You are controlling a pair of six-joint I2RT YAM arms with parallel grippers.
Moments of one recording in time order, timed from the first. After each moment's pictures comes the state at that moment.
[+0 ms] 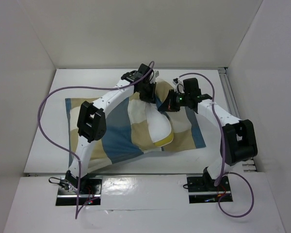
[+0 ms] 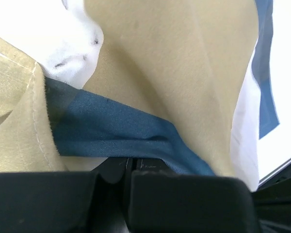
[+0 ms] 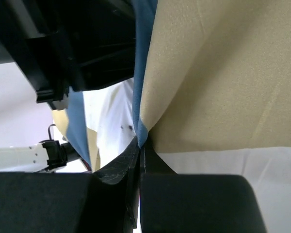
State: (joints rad) left arm -0.57 2.24 2.12 -0.83 0.24 -0.37; right arm 0.27 1.57 1.11 -0.27 -0.67 0.53
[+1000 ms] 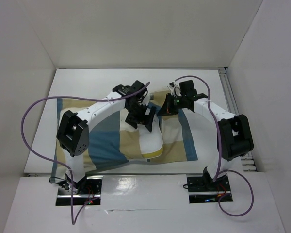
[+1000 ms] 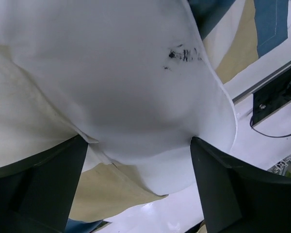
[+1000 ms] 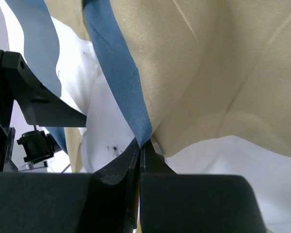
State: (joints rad) left arm -0.64 1.88 1.64 -1.02 0.35 -0.33; right arm 0.28 1.65 1.13 -0.34 -0.66 0.46
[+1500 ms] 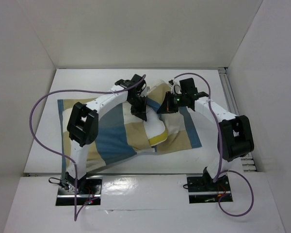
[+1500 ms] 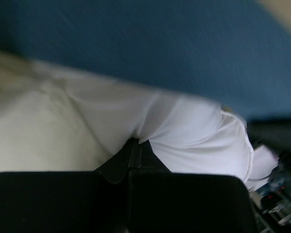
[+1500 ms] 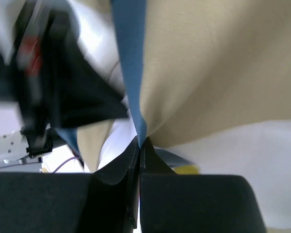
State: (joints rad) left arm -0.57 2.04 1.74 -0.93 0.35 -0.43; right arm 0.28 1.65 1.15 -0.37 -0.67 0.42
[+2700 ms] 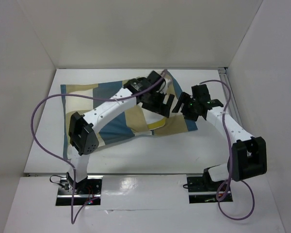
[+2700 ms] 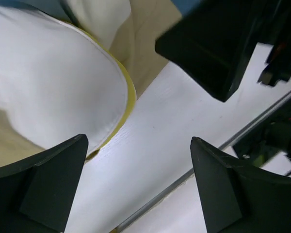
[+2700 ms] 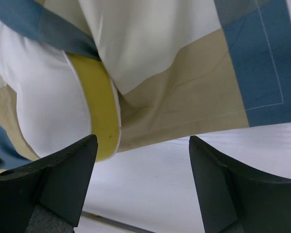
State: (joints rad) left arm -0.74 1.98 2.01 -0.96 0.16 -0.34; right arm 0.22 1.38 1.02 -0.53 -0.13 0.65
